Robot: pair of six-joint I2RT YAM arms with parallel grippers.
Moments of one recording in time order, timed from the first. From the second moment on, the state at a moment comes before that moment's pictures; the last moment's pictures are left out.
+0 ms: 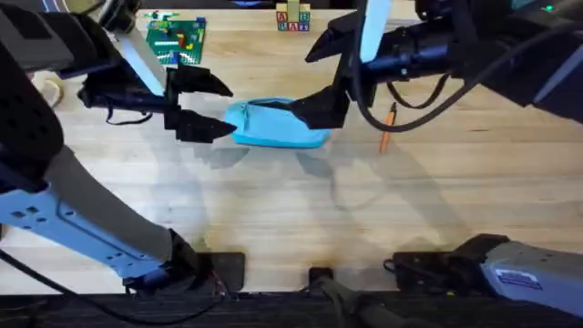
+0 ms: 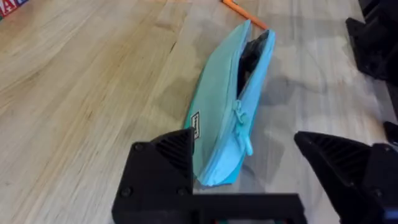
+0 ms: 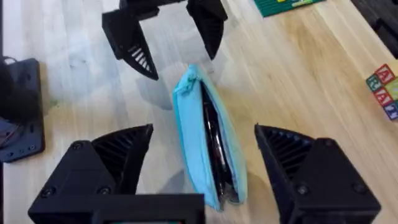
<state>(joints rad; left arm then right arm) 0.37 1.91 1.21 -1.35 1.13 1.80 0.48 1.36 1.09 -0.44 -0.60 -0.44</state>
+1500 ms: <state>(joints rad) 0.37 1.91 1.75 -1.65 0.89 1.24 0.46 1.35 1.09 -0.44 -0.60 -0.44</state>
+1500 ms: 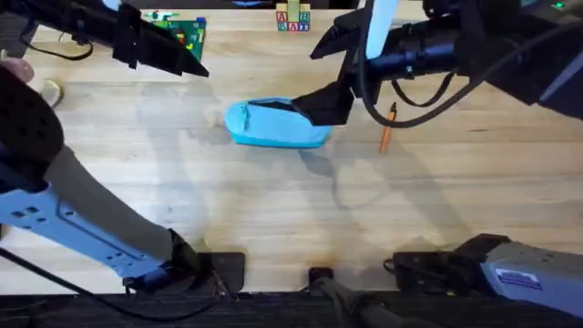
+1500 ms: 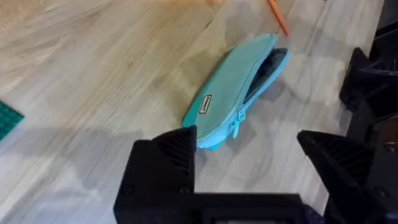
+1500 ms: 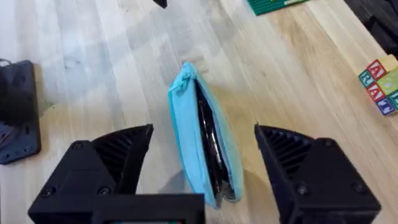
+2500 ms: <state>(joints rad) 0.36 1.27 1.34 -1.30 0.55 0.60 0.46 1.35 1.09 -0.44 -0.60 -0.44</state>
